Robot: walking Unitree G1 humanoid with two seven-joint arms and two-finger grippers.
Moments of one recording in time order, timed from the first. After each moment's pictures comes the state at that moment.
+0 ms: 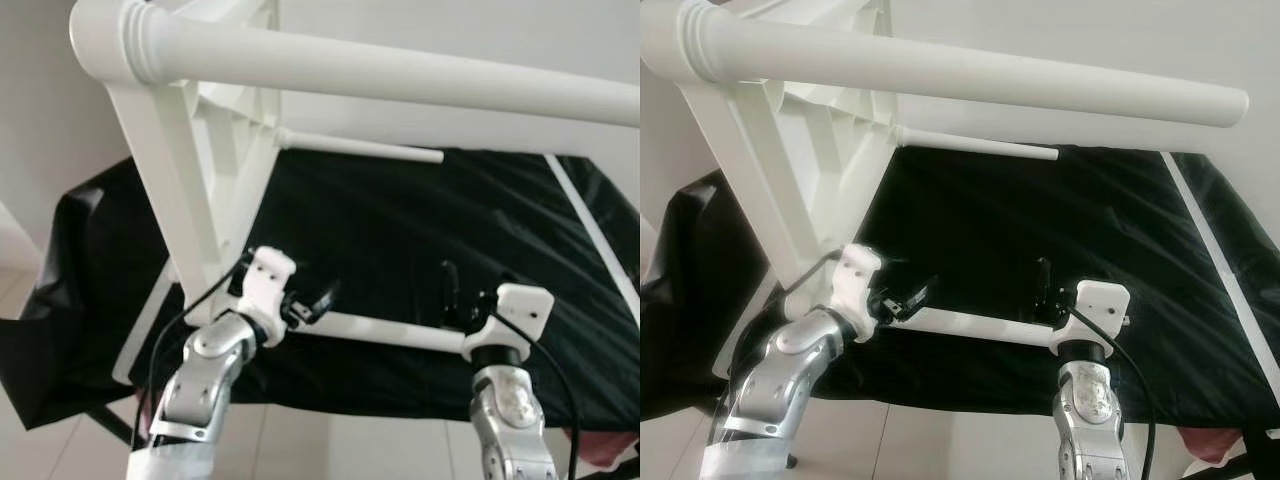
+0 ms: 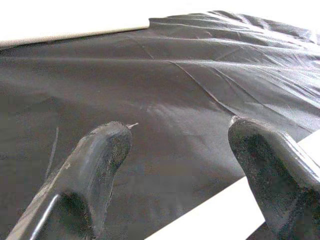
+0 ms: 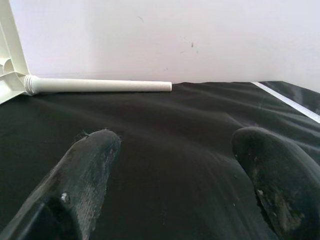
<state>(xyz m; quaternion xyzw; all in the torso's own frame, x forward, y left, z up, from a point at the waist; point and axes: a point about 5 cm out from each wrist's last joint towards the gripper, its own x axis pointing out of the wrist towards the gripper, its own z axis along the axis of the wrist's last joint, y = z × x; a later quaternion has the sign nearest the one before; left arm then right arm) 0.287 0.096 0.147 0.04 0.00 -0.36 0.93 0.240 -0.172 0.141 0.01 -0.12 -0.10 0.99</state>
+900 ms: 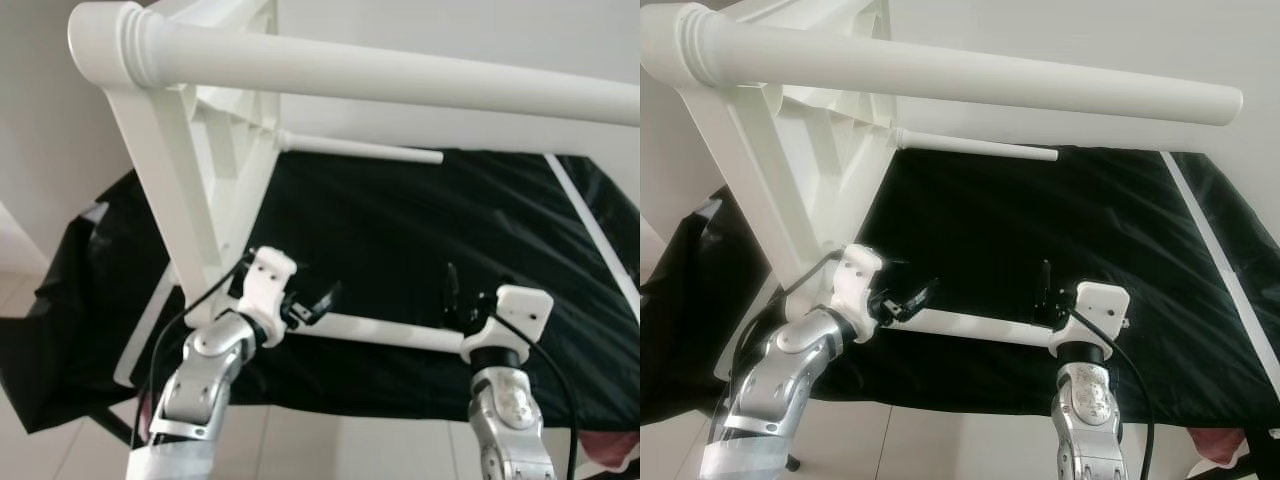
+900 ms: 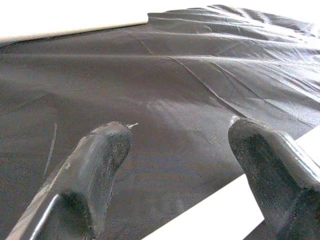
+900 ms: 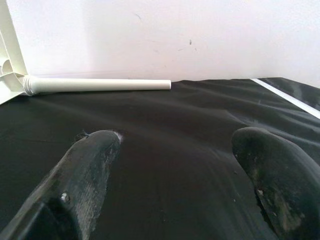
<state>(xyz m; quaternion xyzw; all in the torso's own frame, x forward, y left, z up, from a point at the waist) 0.289 0.097 0.145 0.04 0.01 -0.35 0.93 0.240 -0.171 0.140 0.01 -0.11 -0.10 0.99</state>
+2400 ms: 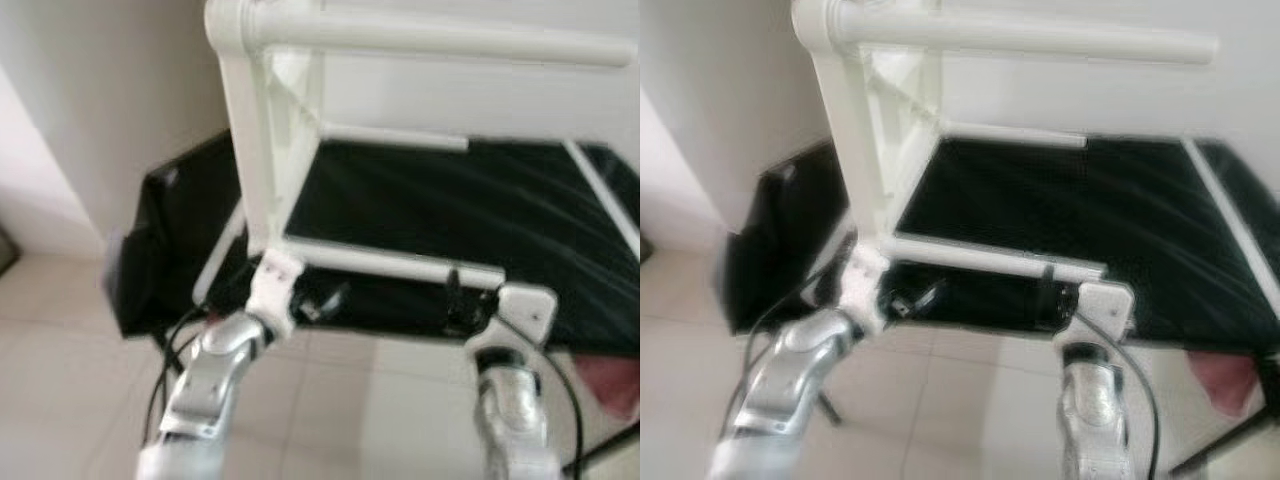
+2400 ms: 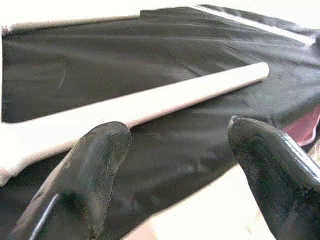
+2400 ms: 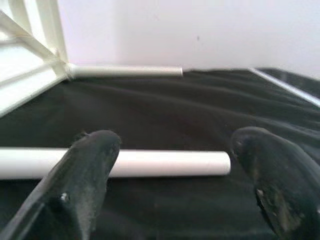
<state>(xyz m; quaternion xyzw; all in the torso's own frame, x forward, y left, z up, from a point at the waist) 0.291 0.098 0.145 0.04 0.01 -0.35 0.93 0.241 -0.167 0.136 0.01 -0.10 -0.10 0.99</state>
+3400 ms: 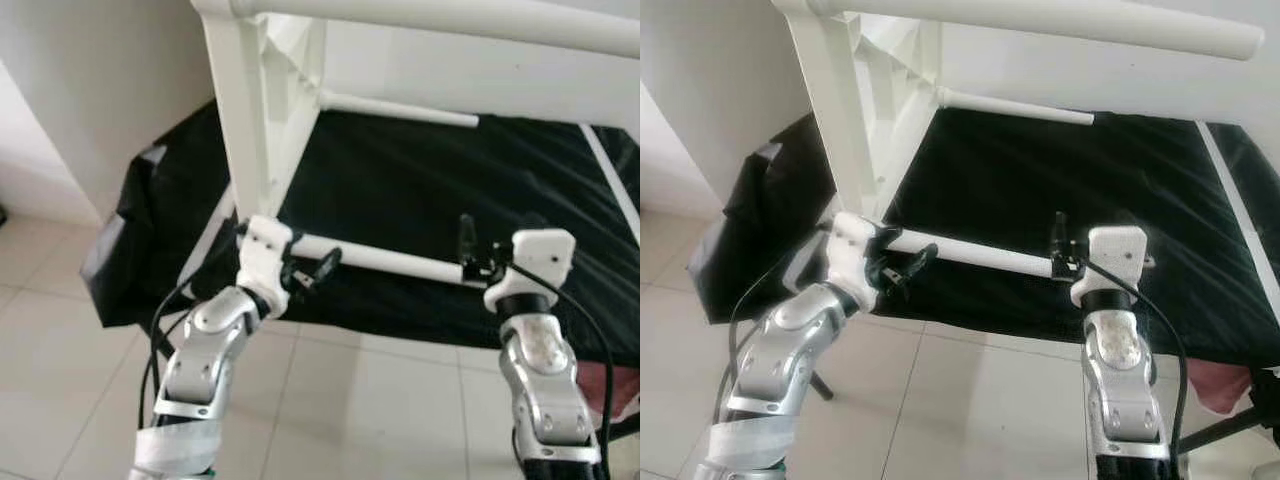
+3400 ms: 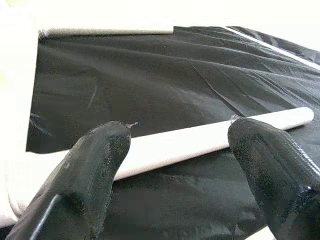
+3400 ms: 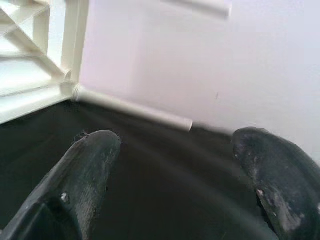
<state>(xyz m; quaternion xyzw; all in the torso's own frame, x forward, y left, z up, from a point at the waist) 0.297 0.091 0.176 -0.01 -0.03 -0.33 0.94 0.272 -0.189 0.207 -0.13 -0.20 -0.06 0.97</state>
